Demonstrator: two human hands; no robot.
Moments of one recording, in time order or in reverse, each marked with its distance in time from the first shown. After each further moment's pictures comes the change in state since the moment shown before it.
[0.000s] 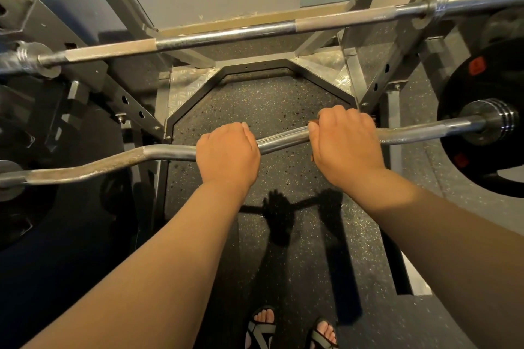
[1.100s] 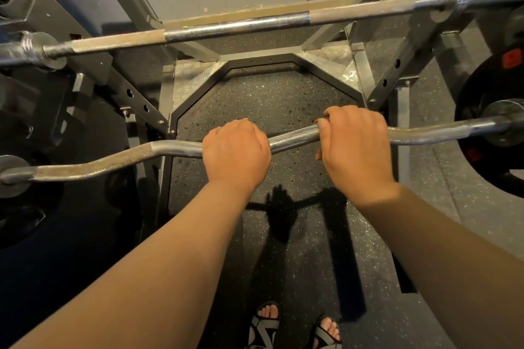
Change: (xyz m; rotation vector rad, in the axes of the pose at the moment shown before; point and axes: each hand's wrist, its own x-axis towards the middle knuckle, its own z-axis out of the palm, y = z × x) left_hand 0.000 -0.010 0.001 0.026 0.004 0.041; right_hand -0.005 -0.015 0.004 0.062 0.021 0.059
